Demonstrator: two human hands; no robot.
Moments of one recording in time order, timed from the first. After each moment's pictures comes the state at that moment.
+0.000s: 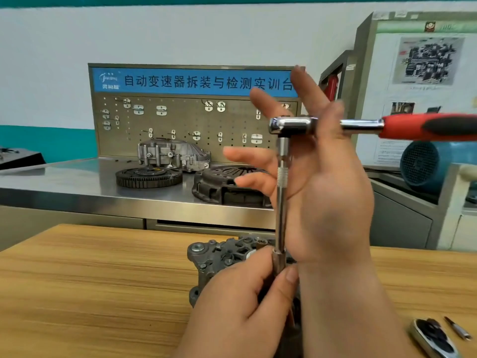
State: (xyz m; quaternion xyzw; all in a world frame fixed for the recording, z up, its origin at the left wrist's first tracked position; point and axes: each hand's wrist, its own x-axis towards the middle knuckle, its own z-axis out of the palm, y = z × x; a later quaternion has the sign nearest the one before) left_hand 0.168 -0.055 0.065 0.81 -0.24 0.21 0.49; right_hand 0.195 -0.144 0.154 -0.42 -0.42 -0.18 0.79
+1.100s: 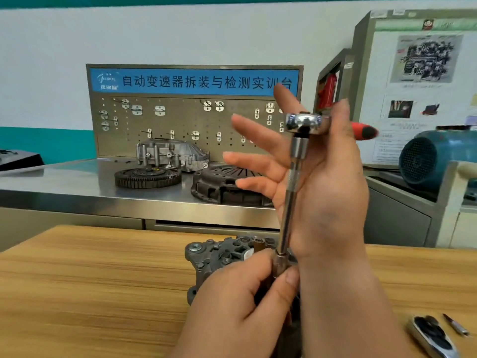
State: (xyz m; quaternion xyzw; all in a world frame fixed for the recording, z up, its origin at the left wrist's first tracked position) left_hand 0.167 -0.054 0.065 0.81 -0.25 0.21 0.48; right_hand 0.200 -0.151 0.152 -0.47 -0.38 -0.14 0.79
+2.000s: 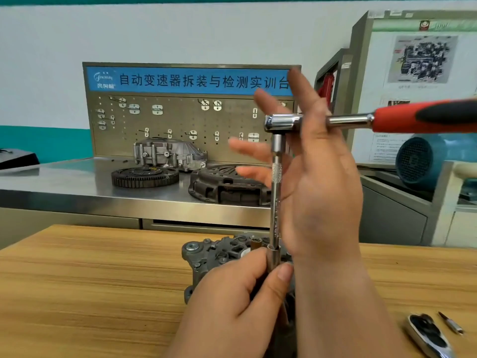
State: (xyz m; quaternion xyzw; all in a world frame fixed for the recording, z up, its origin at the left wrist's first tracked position) left_hand 0.170 -0.053 0.063 0.81 -0.24 0.21 0.48; right_hand 0.201 -0.148 0.151 -0.47 -0.39 -0.25 0.75
